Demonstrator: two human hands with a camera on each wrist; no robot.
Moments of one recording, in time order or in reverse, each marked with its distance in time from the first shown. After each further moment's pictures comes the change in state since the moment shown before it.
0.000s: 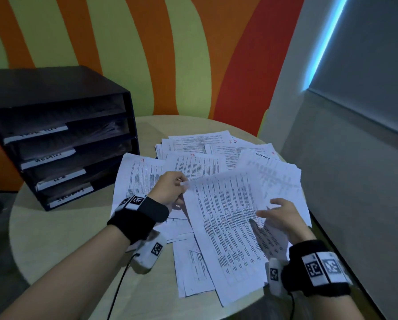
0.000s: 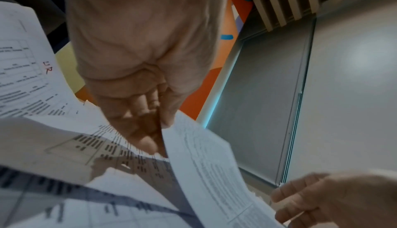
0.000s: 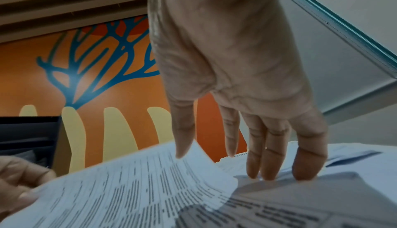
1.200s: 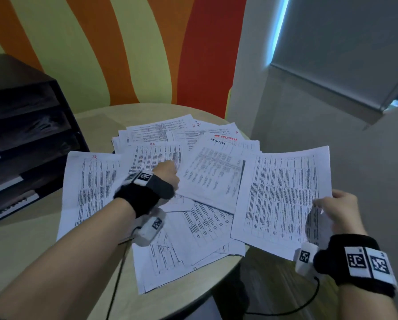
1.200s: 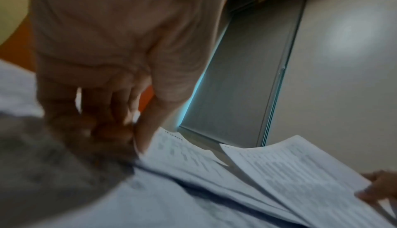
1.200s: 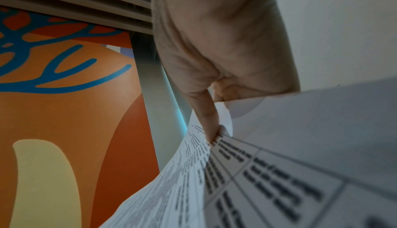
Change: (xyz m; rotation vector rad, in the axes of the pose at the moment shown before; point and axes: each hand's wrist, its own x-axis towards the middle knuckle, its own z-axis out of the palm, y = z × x) left_hand 0.062 0.031 0.087 0.755 -0.224 -0.007; right_hand -0.031 0.045 -0.151 0.157 0.514 0.092
